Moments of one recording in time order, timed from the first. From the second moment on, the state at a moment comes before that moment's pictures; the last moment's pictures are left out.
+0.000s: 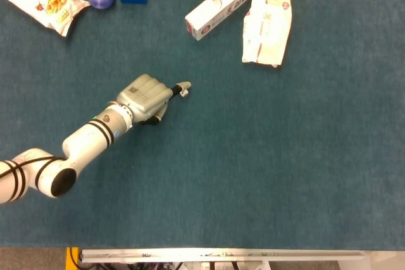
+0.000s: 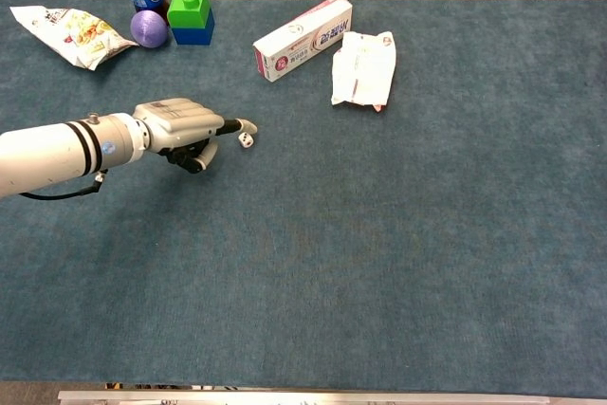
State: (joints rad) left arm -0.92 -1.47 0.01 -1.44 1.10 0.61 0.27; right arm 0.12 -1.11 0.08 -1.56 -1.48 1.41 0.27
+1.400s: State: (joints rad) left arm -0.46 -1.30 0.02 -1.61 1.20 1.32 0.16; right arm 0.13 -1.09 0.07 -1.57 -1.48 1.38 0.24
